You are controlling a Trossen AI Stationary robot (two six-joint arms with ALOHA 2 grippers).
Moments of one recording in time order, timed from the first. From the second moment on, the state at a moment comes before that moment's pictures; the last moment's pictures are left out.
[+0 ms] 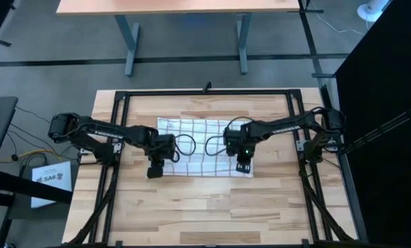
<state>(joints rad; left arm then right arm) 0.06 1.40 0.76 -0.74 0.24 -0.01 -0.07 1.72 1.07 -0.82 -0.34 0.17</state>
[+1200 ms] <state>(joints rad) 0.21 1.40 0.85 -0.84 0.12 0.08 -0.18 1.59 0.92 -0.74 -0.42 0.12</state>
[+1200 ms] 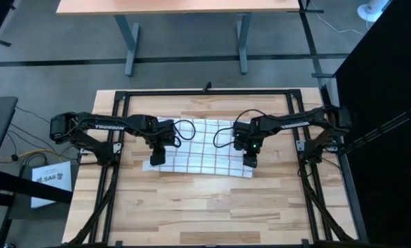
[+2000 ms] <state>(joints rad) 0.17 1.03 0.60 -0.87 0.21 -0.26 -0.06 1.67 0.91 -0.49 -0.44 0.17</state>
